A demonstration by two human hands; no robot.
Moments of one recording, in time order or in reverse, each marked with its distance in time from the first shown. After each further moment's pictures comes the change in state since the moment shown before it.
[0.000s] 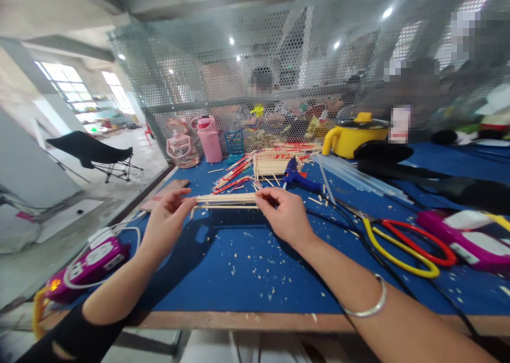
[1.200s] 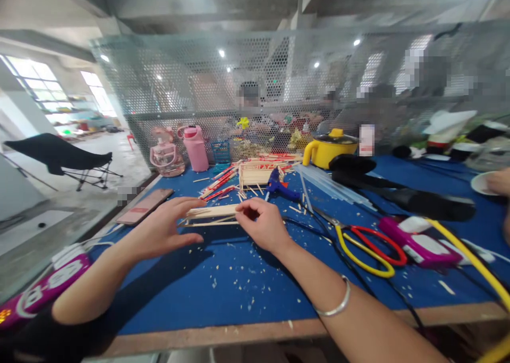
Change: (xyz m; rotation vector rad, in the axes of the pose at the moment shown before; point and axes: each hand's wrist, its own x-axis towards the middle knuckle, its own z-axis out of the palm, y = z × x) left_hand 0.026 0.021 -0.004 0.718 -0.599 0.733; right_hand 0.000 0.002 -0.002 0.063 -0.075 -0.064
